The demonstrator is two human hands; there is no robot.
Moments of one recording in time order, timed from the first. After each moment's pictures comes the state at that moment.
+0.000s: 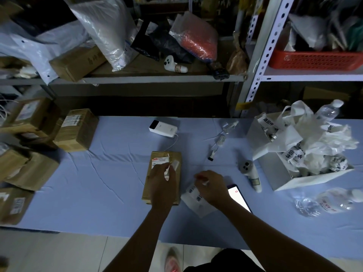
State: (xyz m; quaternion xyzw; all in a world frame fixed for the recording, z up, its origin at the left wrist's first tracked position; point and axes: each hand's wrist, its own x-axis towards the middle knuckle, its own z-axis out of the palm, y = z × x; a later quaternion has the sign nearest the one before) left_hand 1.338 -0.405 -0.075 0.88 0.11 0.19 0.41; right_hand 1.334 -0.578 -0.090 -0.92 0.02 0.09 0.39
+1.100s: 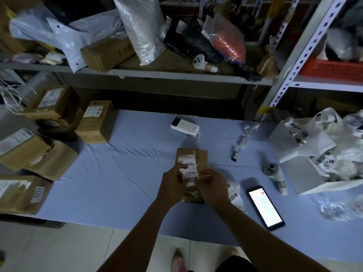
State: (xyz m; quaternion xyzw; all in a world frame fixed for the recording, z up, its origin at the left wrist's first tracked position) left_hand 1.337 -0.291 -0.094 0.86 -0.04 0.00 0.50; right_hand 1.326 -0.449 -0.083 -0.87 0.15 0.04 0.47
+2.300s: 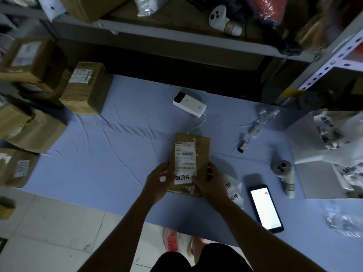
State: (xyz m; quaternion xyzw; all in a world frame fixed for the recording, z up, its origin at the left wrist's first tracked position) left_hand 1.347 -0.273 -0.163 0.79 0.18 -0.16 0.57; right_hand 1.356 -0.477 -0.159 -0.83 0.16 0.18 0.51
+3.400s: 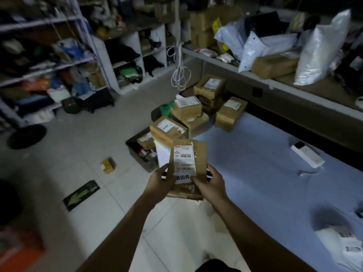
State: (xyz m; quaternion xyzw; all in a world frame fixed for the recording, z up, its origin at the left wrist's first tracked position) left_hand 1.051 0.045 -0.028 0.75 0.32 0.10 0.57; right_hand 1.164 -0.113 -0.040 -0.81 -0.11 0.23 0.53
